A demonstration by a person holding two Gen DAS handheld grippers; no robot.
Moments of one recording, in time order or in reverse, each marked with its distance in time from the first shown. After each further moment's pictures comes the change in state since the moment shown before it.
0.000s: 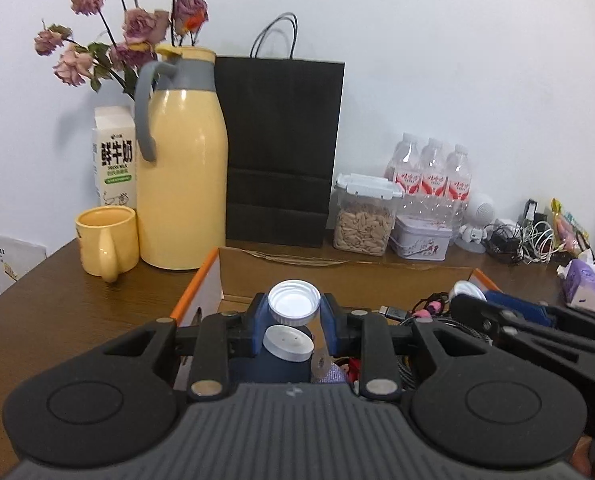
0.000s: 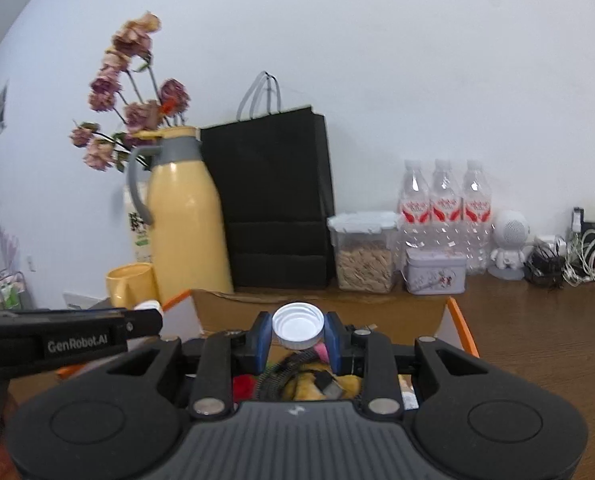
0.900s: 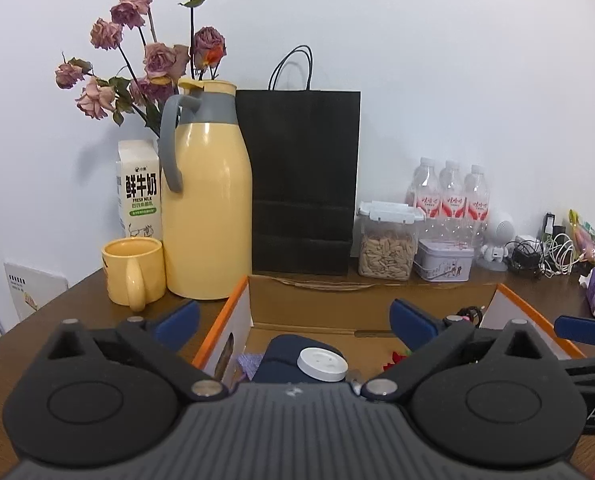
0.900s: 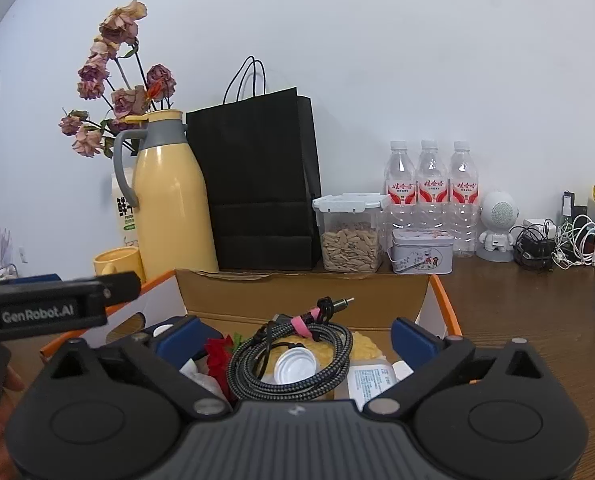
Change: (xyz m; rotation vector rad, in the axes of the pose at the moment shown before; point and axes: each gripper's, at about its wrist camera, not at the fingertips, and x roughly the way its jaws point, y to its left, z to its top) left arm -0.014 0.007 -0.009 0.032 -0.125 0.070; right arm -0.006 -0.008 -0.012 -0.014 0.010 -0.025
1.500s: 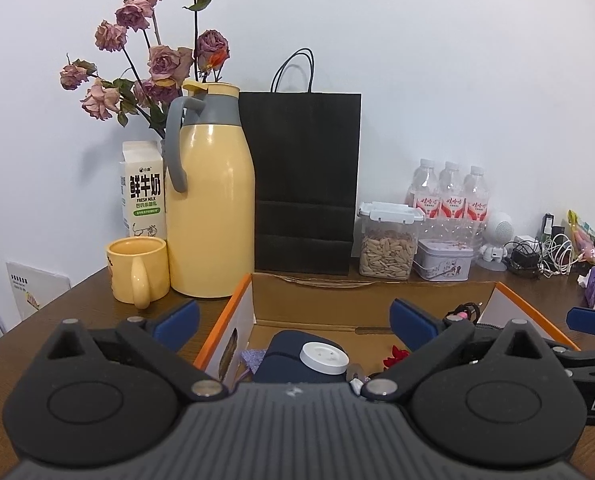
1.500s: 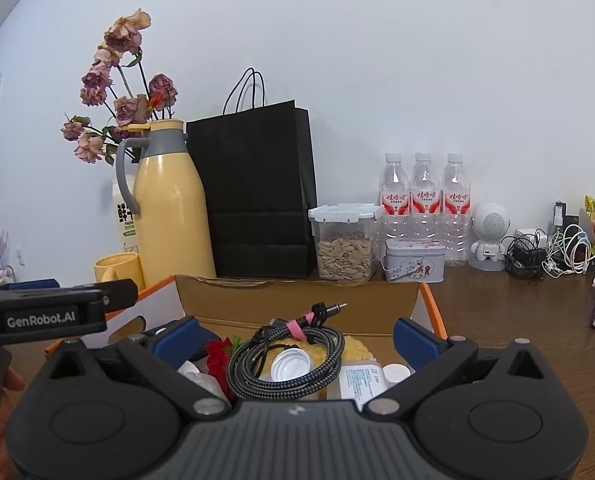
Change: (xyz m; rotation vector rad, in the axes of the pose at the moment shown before) left arm -0.009 0.002 -0.003 -0.003 -0.006 0.002; right arm -0.018 0.000 -0.001 -0.011 -0.031 -0.010
